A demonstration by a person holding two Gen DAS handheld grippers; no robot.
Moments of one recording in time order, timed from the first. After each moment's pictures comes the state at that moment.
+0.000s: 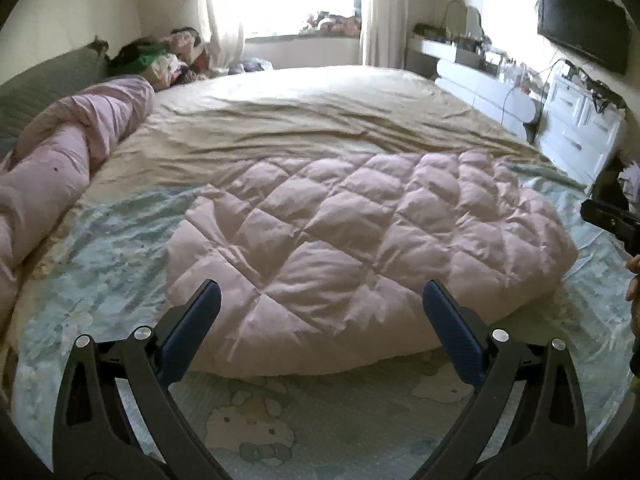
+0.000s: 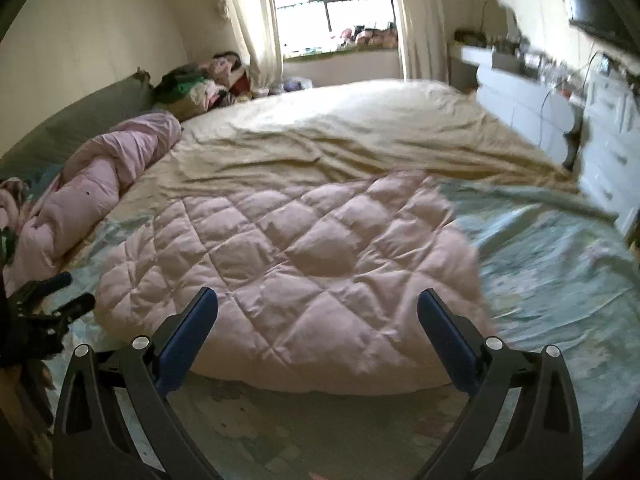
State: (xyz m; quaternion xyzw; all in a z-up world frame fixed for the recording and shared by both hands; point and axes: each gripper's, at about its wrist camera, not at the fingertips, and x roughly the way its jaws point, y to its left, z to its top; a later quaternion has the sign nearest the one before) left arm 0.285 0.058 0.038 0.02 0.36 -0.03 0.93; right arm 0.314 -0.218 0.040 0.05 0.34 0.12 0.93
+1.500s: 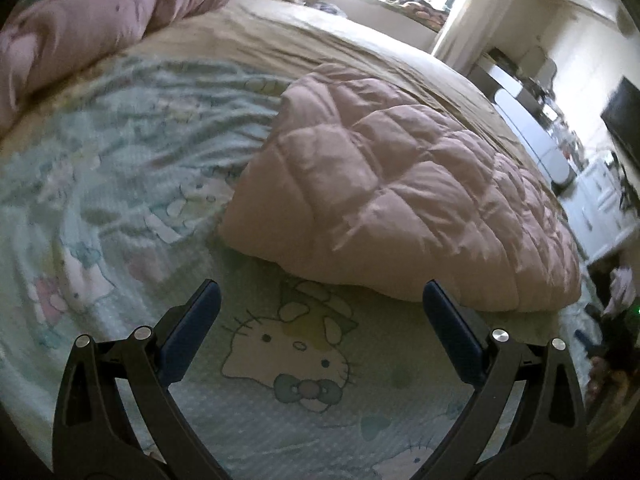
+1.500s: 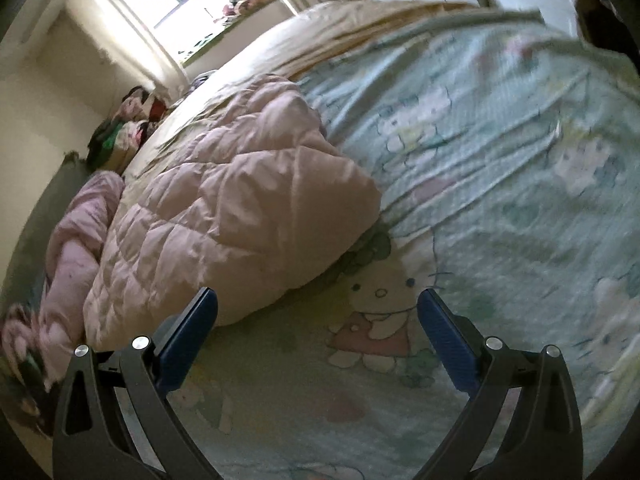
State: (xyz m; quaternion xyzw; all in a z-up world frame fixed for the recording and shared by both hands) left arm 0.258 0.175 -0.044 -0.18 0.44 0.02 0.88; right arm 0.293 -0.341 -0.086 0.28 0.44 0.03 0.85
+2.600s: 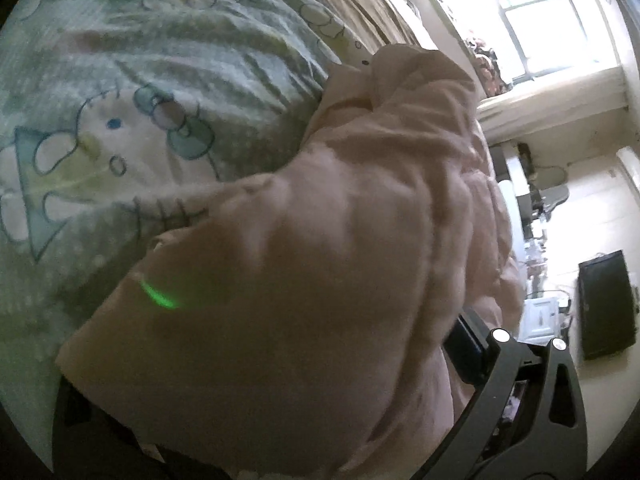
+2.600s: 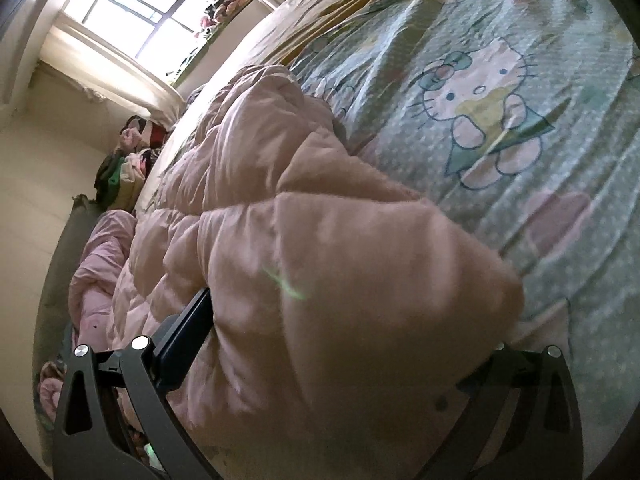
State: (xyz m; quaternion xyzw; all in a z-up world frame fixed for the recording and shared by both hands) left arm 0.348 0.211 -0.127 -0.45 0.44 0.03 0.78; right arm 0.385 -0.333 -0.135 0.37 0.43 0.04 0.82
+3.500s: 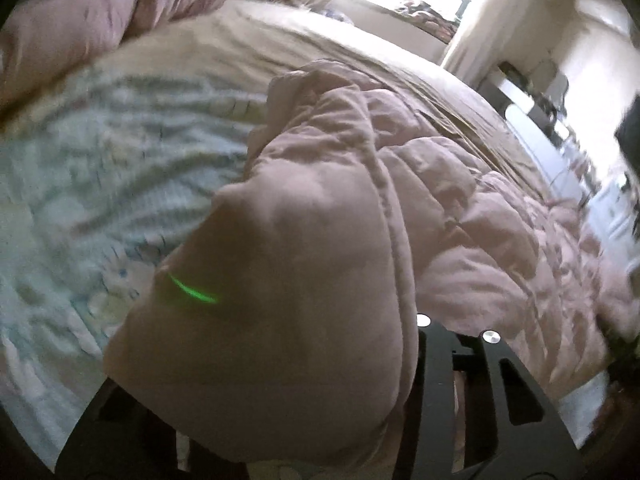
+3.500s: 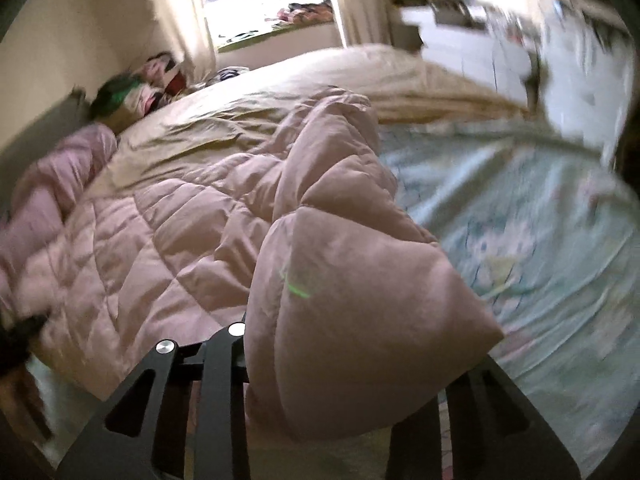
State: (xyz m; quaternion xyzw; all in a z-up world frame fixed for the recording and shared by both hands) left arm 0.331 0.151 -0.050 -0.17 0.41 0.04 0.89; right arm 0.377 -0.257 -0.046 0.09 0.39 0.03 0.92
